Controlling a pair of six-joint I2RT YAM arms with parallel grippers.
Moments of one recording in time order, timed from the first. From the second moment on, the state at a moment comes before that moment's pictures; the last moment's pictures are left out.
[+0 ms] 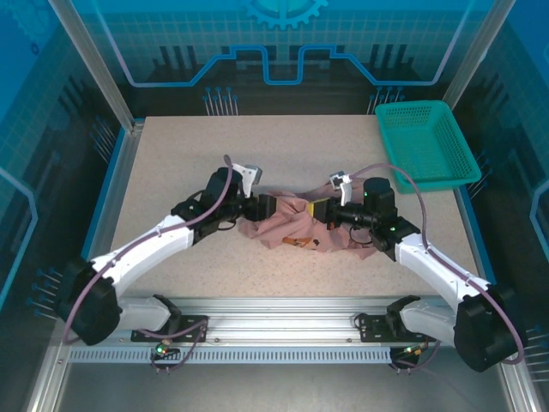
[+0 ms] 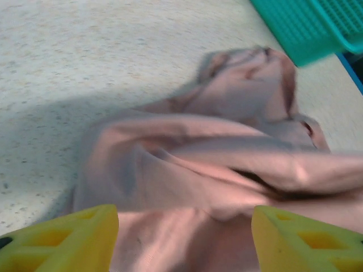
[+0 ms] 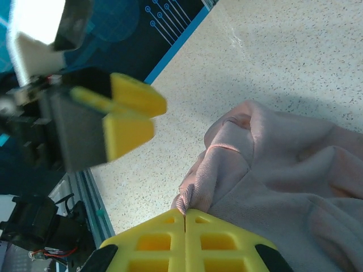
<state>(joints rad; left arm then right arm) -0.58 1.28 0.91 -0.25 0.14 -0.38 0.38 1.12 0.63 0.08 -0.67 0.42</state>
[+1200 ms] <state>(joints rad) -0.44 1.37 0.91 0.24 0.66 -0.67 0.27 0.96 0.62 -0.08 -0.51 0.37</state>
